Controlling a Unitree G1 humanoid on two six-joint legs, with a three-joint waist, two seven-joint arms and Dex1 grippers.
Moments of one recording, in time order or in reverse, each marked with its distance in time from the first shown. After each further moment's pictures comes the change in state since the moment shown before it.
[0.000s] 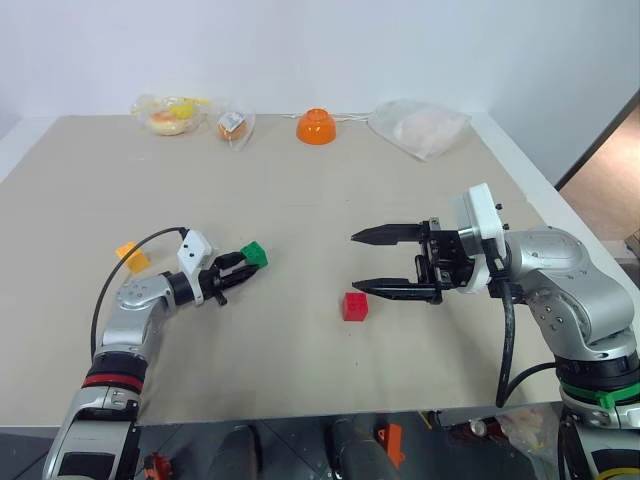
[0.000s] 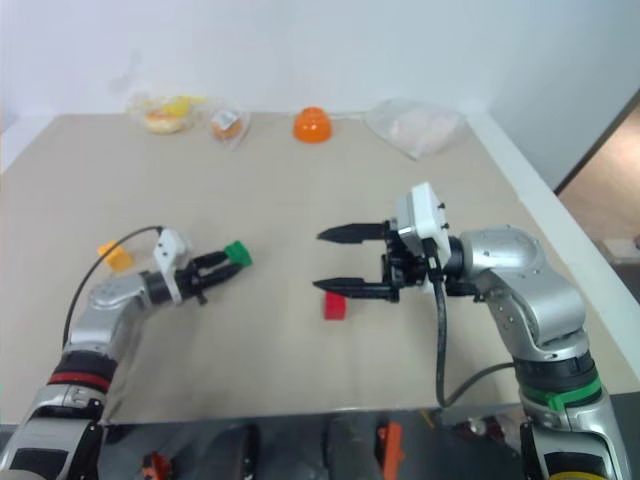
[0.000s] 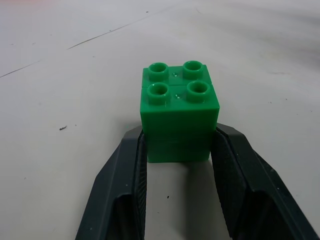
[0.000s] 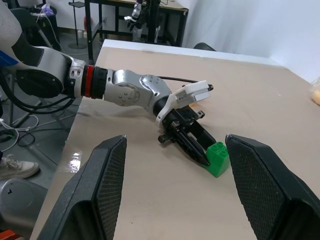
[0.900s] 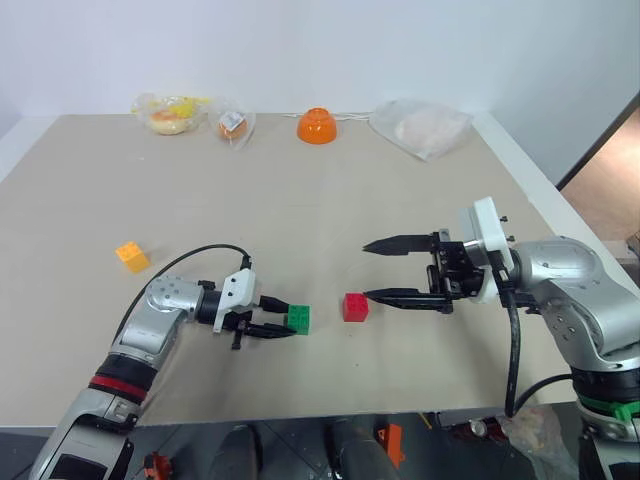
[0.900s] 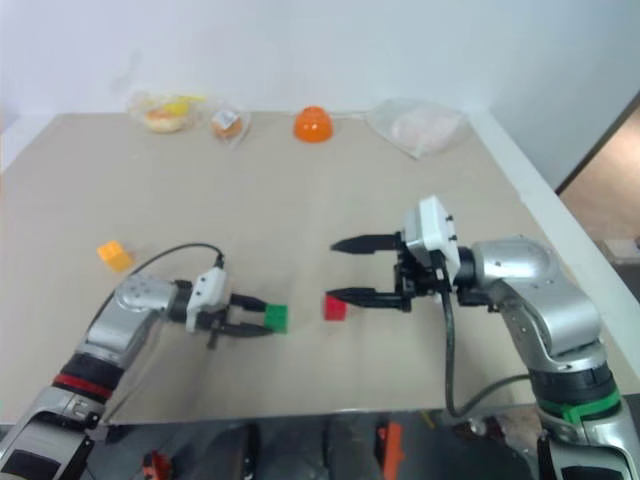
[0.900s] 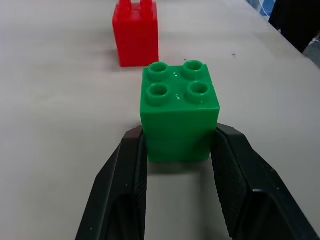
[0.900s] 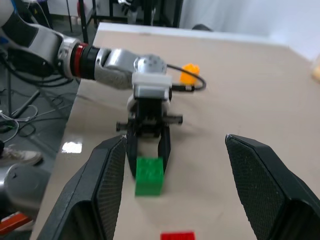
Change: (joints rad) left arm 0.014 0.059 -0.257 -0.189 0.021 -0.076 -0.377; right arm 0.111 -0.091 -0.039 -0.022 -0.001 0.001 0.014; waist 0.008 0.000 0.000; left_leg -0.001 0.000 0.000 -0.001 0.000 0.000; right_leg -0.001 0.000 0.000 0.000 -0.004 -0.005
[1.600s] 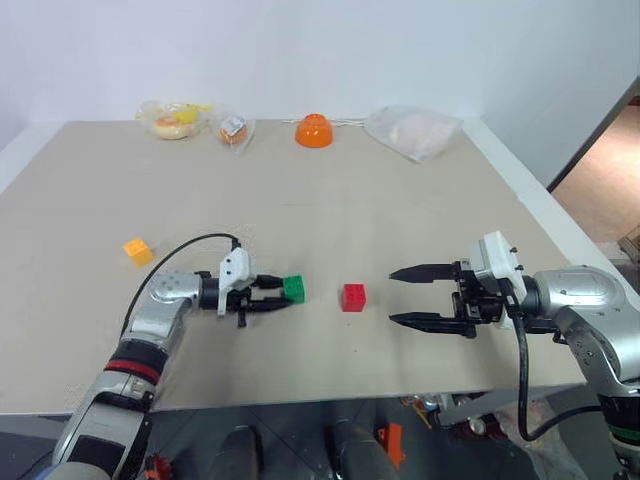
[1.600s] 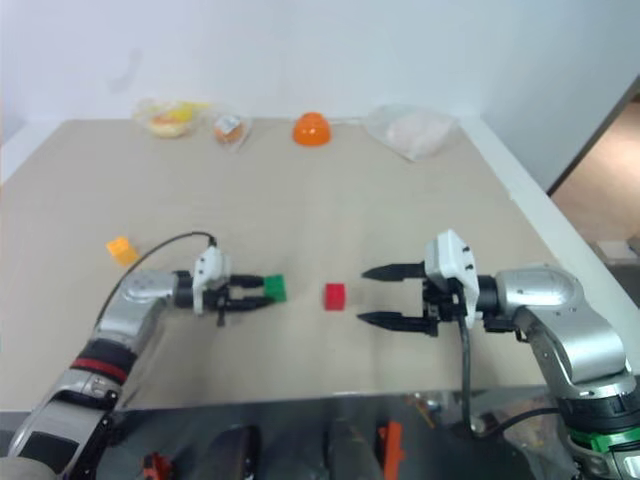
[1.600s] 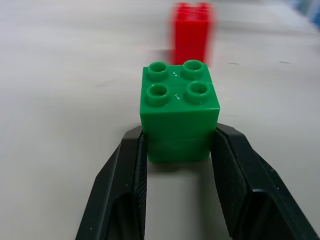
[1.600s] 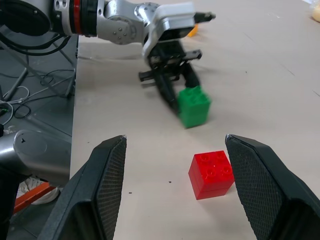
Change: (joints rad) left arm -0.097 -0.074 0.078 0.235 0.000 -0.030 0.126; right arm 0.140 -0.060 -0.029 0.049 -0.053 -0.055 0.034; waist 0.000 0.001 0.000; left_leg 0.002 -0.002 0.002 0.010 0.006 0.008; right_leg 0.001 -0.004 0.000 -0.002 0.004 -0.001
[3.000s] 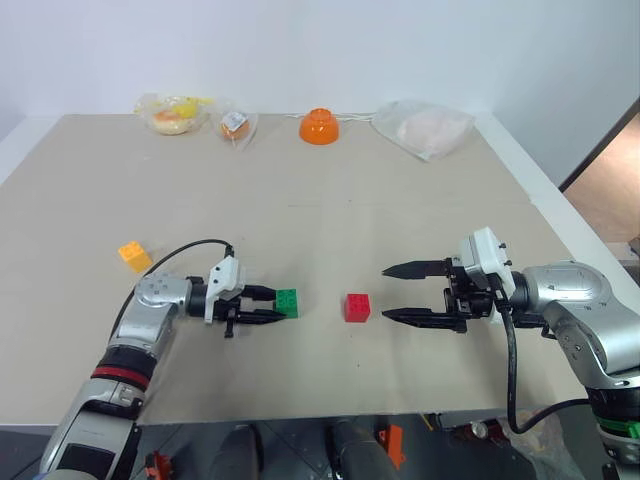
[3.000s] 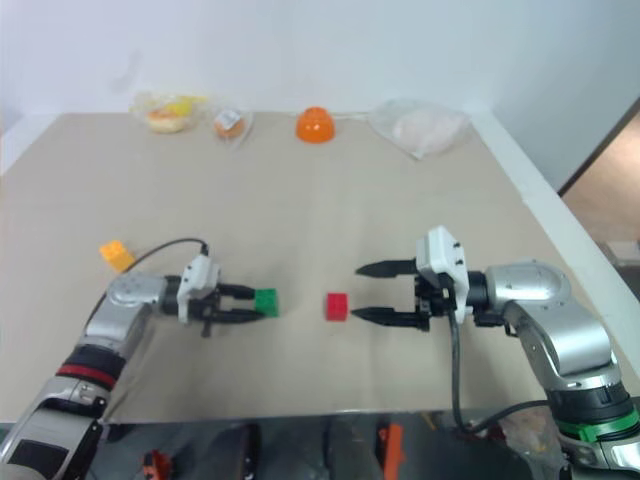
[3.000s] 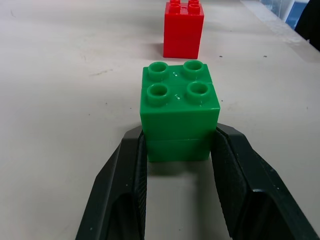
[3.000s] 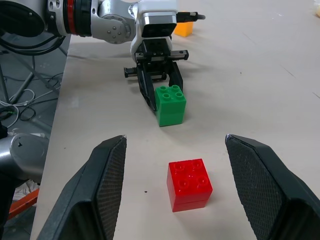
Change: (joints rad) left arm 0.048 0.036 0.005 -0.046 -0.022 -0.027 -0.159; right arm -0.042 0.027 0.037 0.023 -0.016 -0.001 -0.005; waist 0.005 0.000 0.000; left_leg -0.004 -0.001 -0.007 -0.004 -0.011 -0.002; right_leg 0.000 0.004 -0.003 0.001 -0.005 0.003
